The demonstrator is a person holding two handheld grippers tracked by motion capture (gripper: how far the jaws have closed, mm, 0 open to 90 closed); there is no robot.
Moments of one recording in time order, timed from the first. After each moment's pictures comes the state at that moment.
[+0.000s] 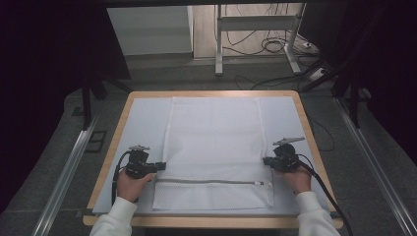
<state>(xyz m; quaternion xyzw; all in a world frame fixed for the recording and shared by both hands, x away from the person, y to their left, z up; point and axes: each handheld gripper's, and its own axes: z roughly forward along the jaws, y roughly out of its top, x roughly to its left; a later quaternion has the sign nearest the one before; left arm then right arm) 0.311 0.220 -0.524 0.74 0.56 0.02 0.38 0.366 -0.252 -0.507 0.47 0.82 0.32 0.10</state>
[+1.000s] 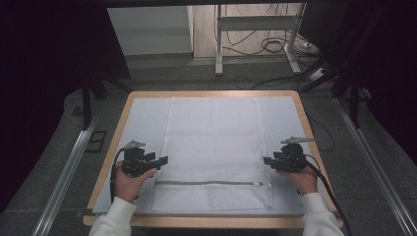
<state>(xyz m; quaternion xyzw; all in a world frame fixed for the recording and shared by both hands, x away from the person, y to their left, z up) 0.301 0.215 -0.497 0.71 0.56 0.10 0.42 0.360 -0.268 -0.494 0.47 0.80 0.36 0.12</state>
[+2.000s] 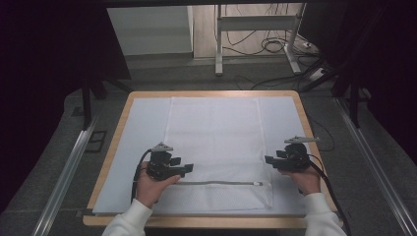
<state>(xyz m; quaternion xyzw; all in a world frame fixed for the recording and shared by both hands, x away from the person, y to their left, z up) 0.297 0.143 -0.487 0.76 0.49 0.05 0.42 0.358 -0.274 -0.490 0.47 0.79 0.37 0.12</state>
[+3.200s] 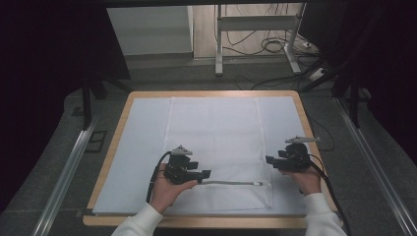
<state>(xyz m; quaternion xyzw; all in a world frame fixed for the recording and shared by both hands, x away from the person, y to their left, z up) 0.294 0.096 -0.486 0.79 0.45 0.02 0.42 0.359 -0.277 -0.491 0.48 0.79 0.36 0.13</state>
